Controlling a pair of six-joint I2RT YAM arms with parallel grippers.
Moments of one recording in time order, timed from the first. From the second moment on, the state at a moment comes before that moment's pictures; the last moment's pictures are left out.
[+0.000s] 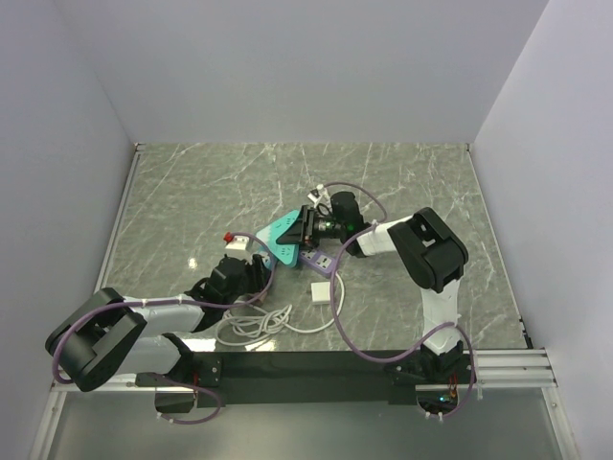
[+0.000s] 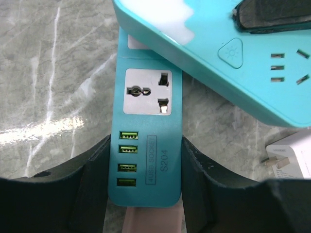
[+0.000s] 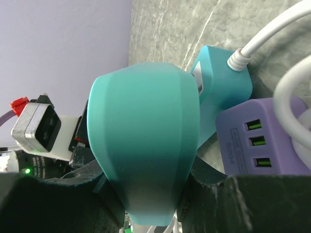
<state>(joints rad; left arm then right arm) -0.70 1.26 0.23 0.54 -0.23 -0.48 0.55 2.03 0.99 0.64 -0.80 1.05</state>
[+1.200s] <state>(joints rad) -0.71 1.27 0.23 0.56 -0.20 -0.48 0.51 1.95 0.94 0.52 -0.83 0.95</state>
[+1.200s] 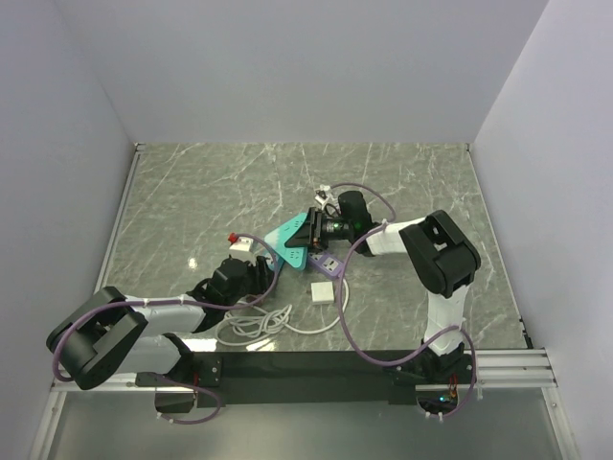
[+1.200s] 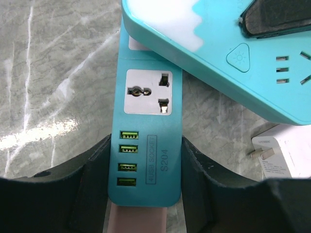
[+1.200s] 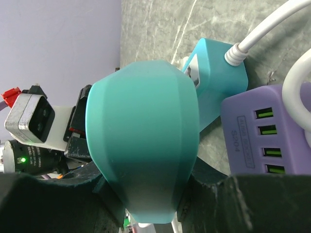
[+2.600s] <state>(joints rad) -0.75 1.26 0.23 0.58 -0.17 -0.46 0.48 1.84 0.78 0.52 -0.71 1.09</state>
